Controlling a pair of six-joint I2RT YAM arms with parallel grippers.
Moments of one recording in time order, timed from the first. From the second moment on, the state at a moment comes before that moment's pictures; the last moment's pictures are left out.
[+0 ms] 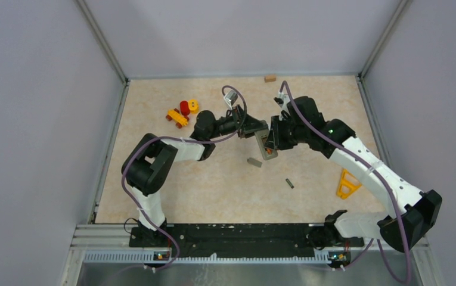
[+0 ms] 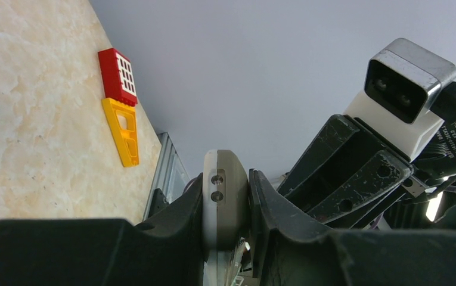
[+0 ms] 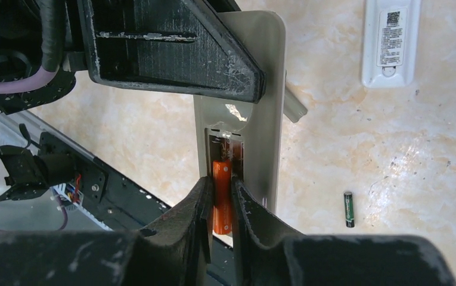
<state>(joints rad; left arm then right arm) -0.58 1.86 0.95 1.15 0.76 -1.49 0.64 1.23 1.25 -0.77 -0.14 0.44</state>
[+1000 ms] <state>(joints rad) -0.58 1.90 0.96 1.25 0.73 -1.71 0.65 1.14 1.20 -0.57 -0.12 0.58</state>
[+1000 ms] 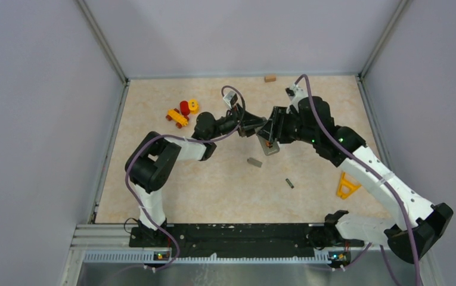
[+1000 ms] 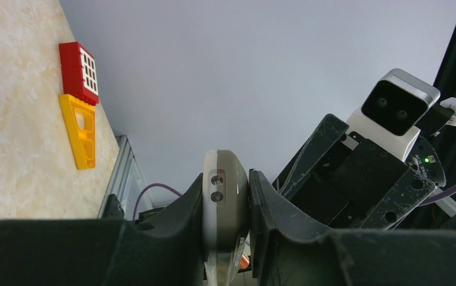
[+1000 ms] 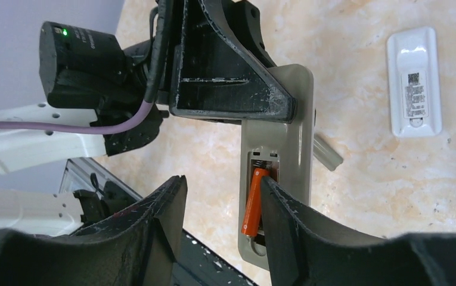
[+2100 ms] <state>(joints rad) -0.58 1.86 1.09 1.32 0.62 -1.91 0.64 0.73 0.67 0.05 0.03 1.08</state>
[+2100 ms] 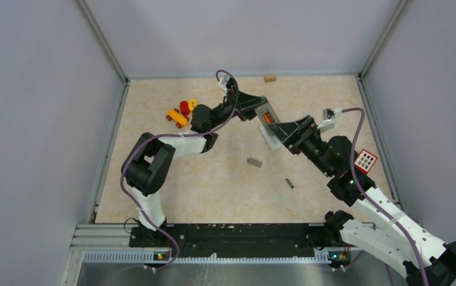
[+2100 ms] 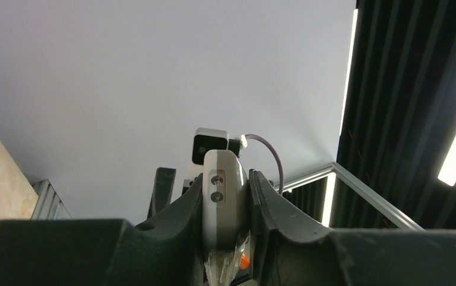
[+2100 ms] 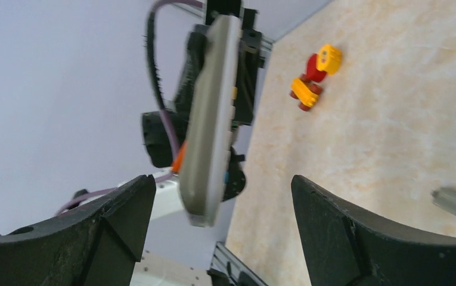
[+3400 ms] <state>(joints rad) -0.57 1.86 1.08 1.31 0.61 -1.88 0.64 0.86 0.73 0.11 0.03 1.22</state>
